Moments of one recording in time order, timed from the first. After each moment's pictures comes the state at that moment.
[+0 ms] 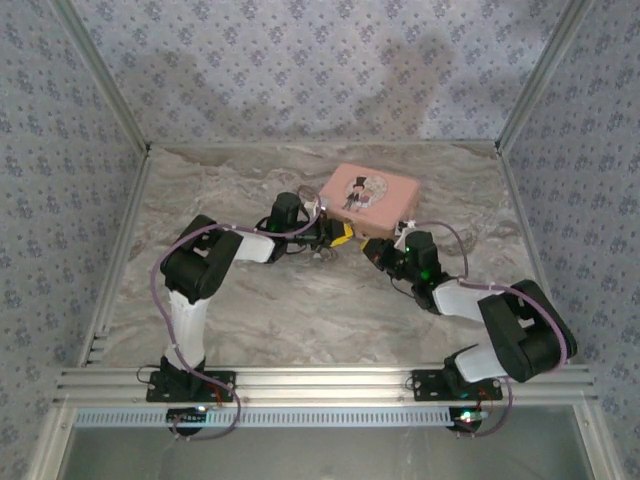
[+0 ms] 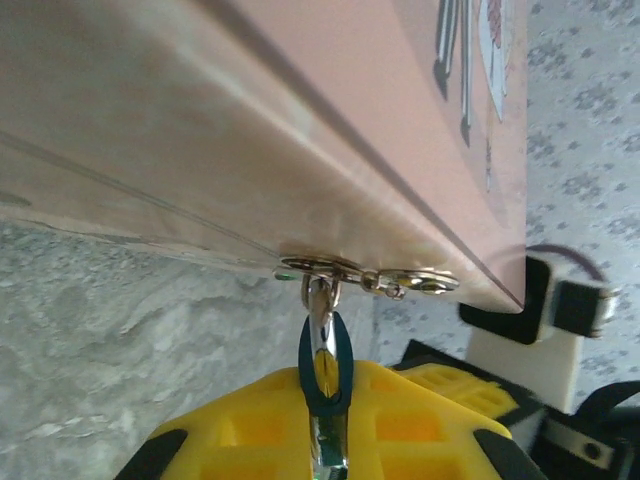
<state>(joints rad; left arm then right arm) -0.59 2.07 1.07 0.67 0.84 -1.23 0.42 1.41 0.39 0.64 -0.31 1.06</state>
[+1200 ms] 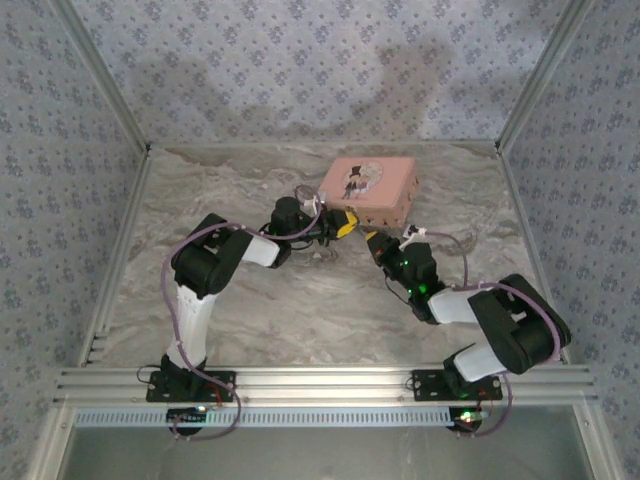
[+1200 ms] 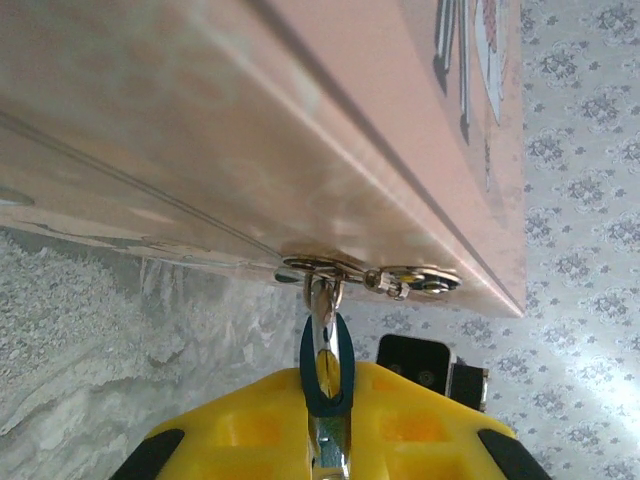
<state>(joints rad) -0.60 2.15 1.07 0.98 0.72 -1.52 0.49 1.46 0.31 0.94 -0.06 1.29</state>
